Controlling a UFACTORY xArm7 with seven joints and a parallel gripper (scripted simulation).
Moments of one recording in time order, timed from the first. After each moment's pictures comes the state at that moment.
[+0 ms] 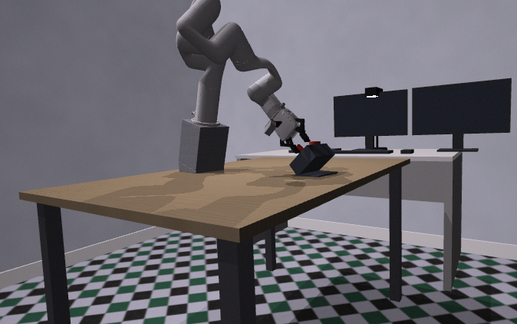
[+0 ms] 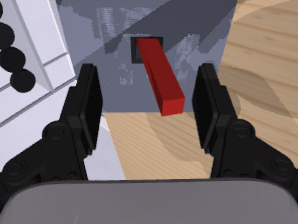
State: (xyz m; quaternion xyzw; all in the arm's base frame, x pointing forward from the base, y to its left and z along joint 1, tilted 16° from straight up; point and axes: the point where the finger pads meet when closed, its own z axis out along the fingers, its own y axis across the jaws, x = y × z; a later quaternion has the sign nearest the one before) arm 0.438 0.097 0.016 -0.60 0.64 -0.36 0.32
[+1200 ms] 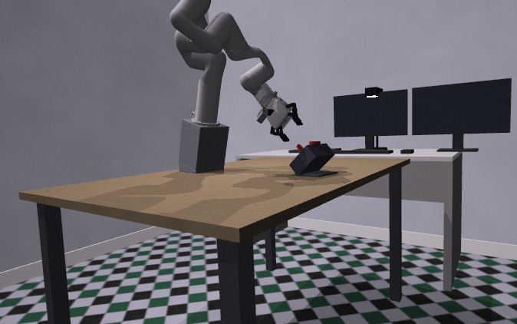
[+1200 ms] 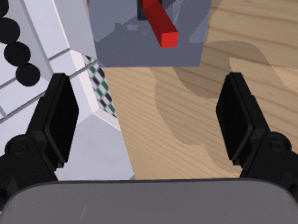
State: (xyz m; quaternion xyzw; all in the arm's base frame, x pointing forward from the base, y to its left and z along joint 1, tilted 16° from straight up) arm 0.386 0.104 0.052 -0.60 0.64 -0.36 0.33
